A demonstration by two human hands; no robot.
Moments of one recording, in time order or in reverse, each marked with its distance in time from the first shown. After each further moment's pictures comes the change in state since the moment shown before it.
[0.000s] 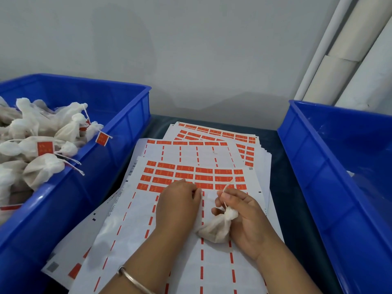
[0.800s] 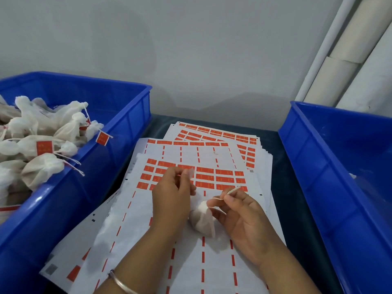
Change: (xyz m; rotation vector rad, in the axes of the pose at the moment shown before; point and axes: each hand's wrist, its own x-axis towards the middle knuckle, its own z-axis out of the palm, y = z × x) left_hand 0.000 0.009 -0.022 -0.624 0.168 -0.174; right_hand -0.008 0.002 0.002 -0.134 -0.115 -0.092
